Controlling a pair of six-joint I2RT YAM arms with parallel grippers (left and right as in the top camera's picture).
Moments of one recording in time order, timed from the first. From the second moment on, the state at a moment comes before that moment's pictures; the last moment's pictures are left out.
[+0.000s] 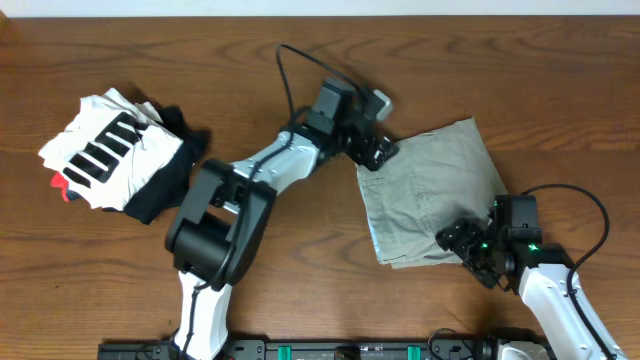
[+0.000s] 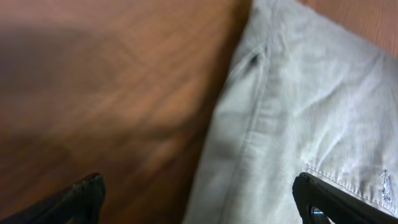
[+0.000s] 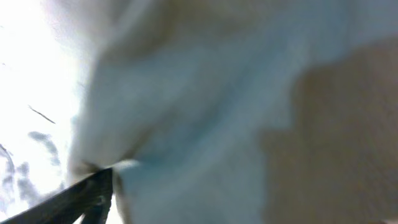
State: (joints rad) left arm -0.53 2.12 1.33 -0.03 0.51 0.06; right arm -0.02 1.14 0.43 -0.56 -0.26 0.72
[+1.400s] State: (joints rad) left arm -0.67 2.03 1.36 -0.69 0.47 -0.03; right arm -0.02 1.30 0.45 -0.20 -0.17 0.24
